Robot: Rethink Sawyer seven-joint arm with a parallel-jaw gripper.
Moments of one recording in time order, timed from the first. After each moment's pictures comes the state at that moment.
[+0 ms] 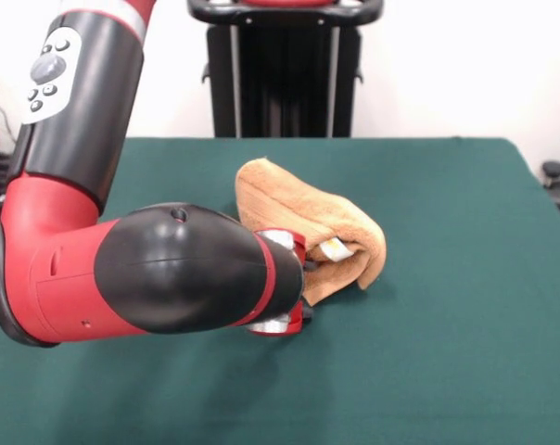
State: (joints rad) arm -0.59 0.10 0.94 0.64 -0.68 1.90 0.36
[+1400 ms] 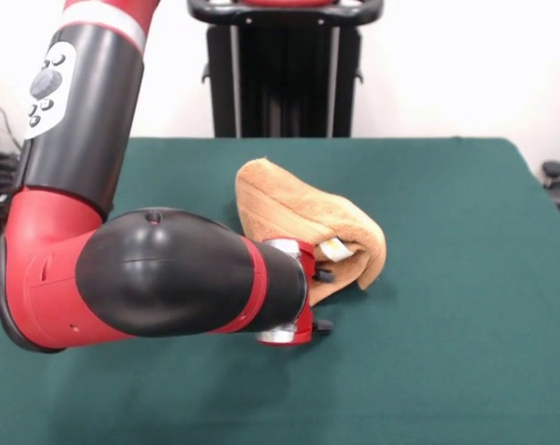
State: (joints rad) arm -0.61 0.13 0.94 0.64 -0.55 1.81 0.36
